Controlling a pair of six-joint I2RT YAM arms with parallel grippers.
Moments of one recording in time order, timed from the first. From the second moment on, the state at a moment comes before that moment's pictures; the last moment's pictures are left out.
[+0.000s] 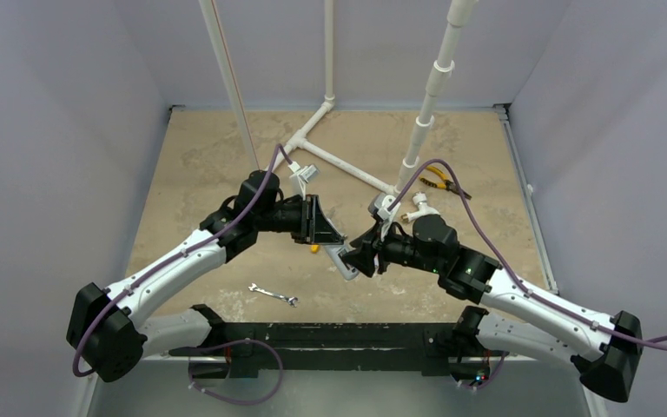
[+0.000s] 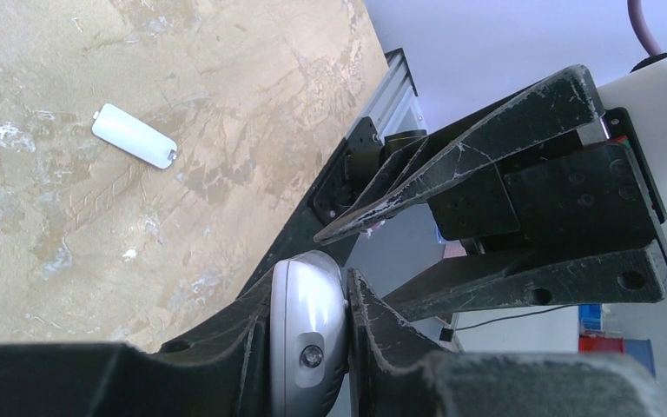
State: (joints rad) left arm -0.66 1.14 0.84 -0.15 0.67 -0.75; right arm 0.93 0.84 0.66 -0.09 -0.21 0.23
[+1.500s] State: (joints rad) left arm -0.65 1.11 0.84 -0.15 0.65 -0.74; right arm 0.93 0.86 0.60 0.01 -0.18 0.28
